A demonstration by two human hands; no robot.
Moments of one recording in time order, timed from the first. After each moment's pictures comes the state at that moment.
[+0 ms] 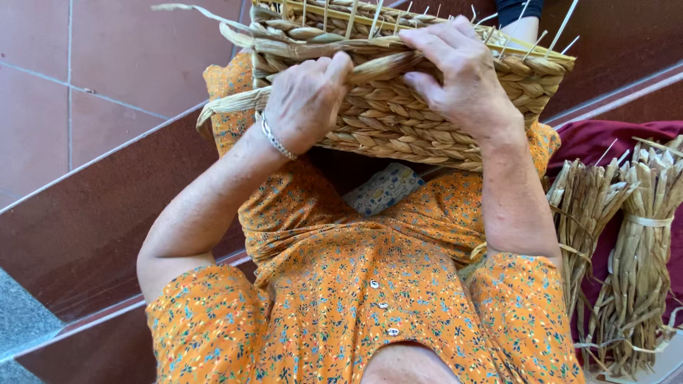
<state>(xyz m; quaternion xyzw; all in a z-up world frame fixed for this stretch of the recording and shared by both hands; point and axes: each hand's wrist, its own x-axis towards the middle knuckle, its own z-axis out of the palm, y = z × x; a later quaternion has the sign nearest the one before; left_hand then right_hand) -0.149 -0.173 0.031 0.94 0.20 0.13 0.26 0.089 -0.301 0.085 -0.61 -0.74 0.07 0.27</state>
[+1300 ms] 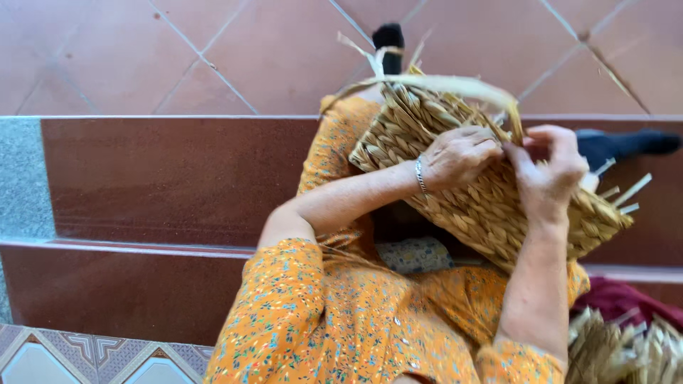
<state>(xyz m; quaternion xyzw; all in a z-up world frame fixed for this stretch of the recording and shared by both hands) -0.071 -0.194 -0.017 0.84 0.19 0.44 0.25 0.086 -0.272 0.060 -0.69 -0.59 0.11 0.39</state>
